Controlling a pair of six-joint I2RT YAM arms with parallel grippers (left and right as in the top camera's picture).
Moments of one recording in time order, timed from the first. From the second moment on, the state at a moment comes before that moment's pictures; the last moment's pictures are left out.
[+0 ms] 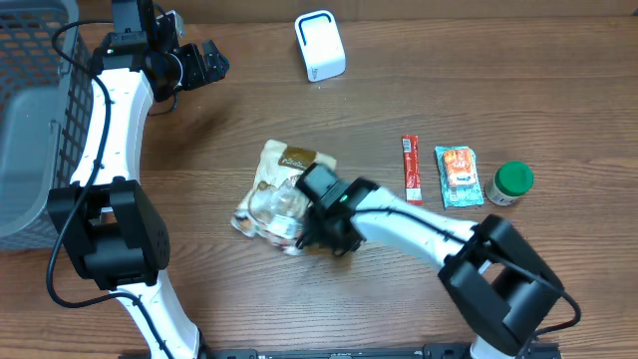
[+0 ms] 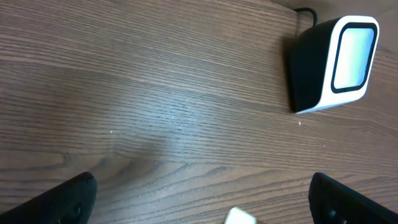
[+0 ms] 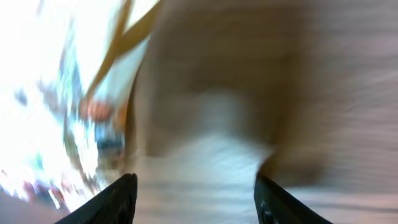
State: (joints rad) left arm 0.09 2.07 1.85 -0.79 0.30 -0.25; right arm 0.84 1.87 1.13 -0.64 -0.17 0.90
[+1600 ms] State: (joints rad) left arm 0.09 2.07 1.85 -0.79 0.30 -0.25; right arm 0.69 2.08 1.42 -0.60 -0.03 0.20
